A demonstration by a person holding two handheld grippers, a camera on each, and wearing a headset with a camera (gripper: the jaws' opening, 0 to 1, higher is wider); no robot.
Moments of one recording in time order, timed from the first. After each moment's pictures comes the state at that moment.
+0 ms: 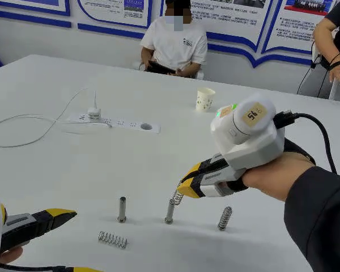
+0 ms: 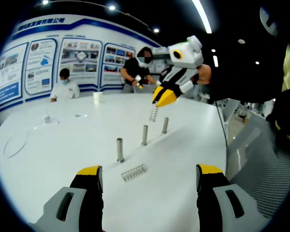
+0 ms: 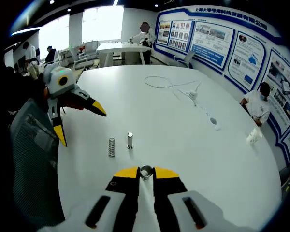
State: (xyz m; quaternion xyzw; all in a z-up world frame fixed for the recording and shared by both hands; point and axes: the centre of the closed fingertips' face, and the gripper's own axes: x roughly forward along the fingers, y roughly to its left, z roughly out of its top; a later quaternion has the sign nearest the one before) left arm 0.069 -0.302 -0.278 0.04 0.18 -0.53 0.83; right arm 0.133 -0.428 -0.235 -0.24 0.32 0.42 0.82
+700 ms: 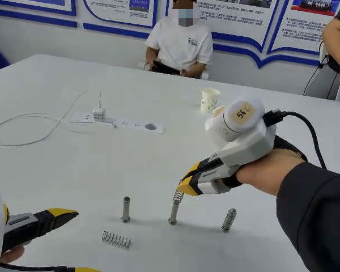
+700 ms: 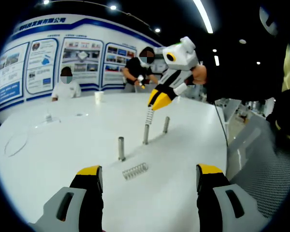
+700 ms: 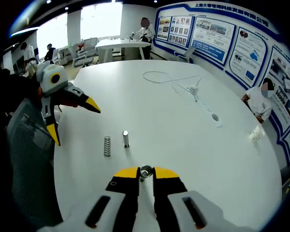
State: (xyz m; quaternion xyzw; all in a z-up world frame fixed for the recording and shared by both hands) left arm 0.069 -0.300 -0.279 0.04 0.18 -0.53 0.83; right arm 0.145 -0.427 -0.248 -0.24 0.34 0.41 0.81
